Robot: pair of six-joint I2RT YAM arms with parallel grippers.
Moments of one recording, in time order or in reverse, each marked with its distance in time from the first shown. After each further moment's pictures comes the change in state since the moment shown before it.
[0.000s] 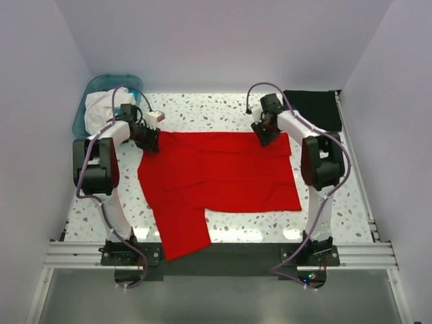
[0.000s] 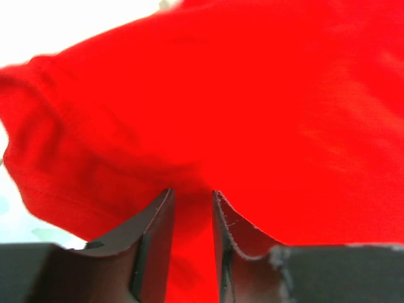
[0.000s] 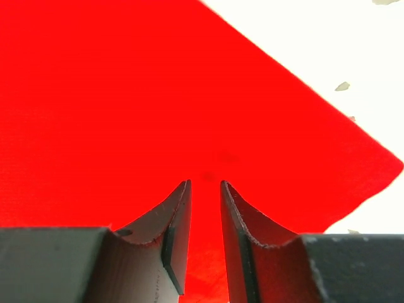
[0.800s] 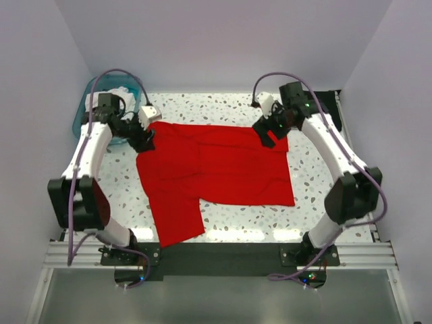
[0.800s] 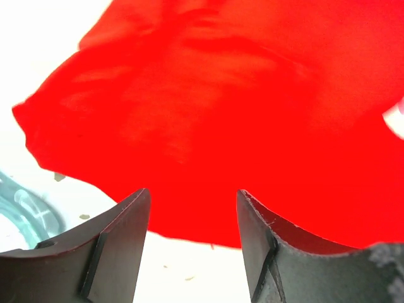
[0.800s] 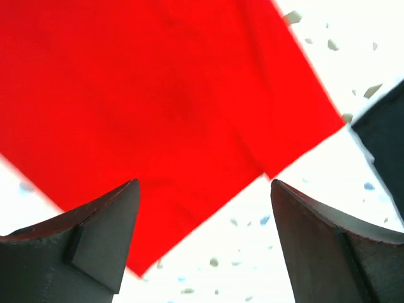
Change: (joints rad) left arm 0.024 -0.275 0.087 -0.323 0.160 0.367; right arm 0.001 -0.318 0.010 -0.174 -0.135 -0.212
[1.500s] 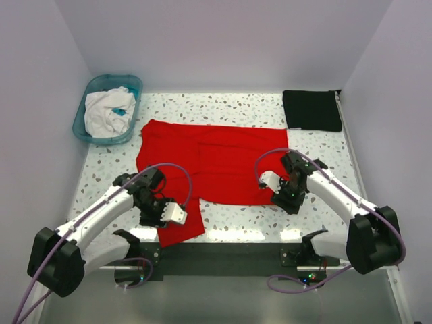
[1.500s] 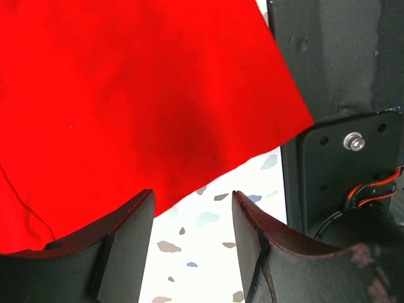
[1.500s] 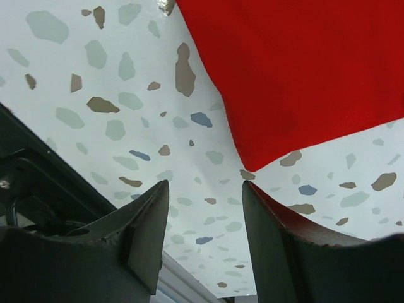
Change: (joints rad) left arm -0.528 -0.615 -0.789 -0.227 -0.268 0.451; right arm 0.065 -0.531 -0.895 -0.100 0.084 -0.277
